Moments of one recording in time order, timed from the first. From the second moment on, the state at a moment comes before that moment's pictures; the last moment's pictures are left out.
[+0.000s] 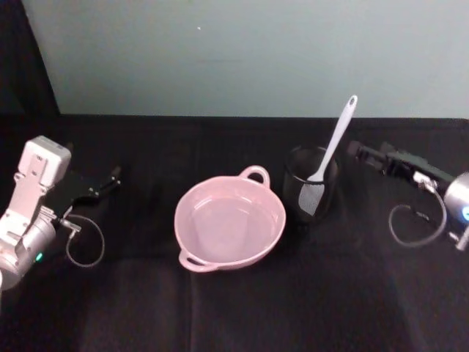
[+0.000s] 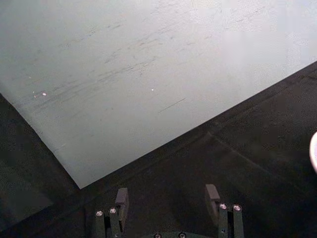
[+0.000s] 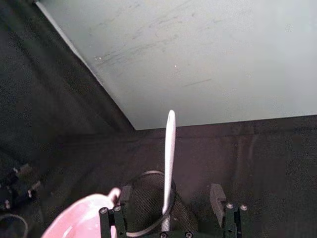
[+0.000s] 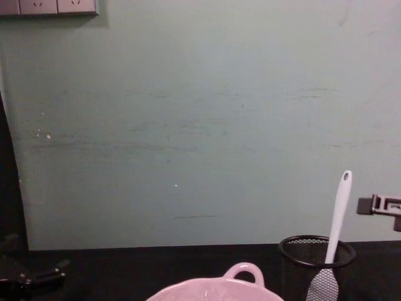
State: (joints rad) left arm -0.20 0.60 0.45 -1.41 -0.25 -0.12 0.03; right arm 0.25 0.56 -0.23 -1.50 0.91 0.38 0.30
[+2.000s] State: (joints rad) left arm -0.20 0.60 0.45 -1.41 -0.25 -0.12 0.03; right arm 0.52 0.45 -0.39 -1.25 0.92 0.36 0.26
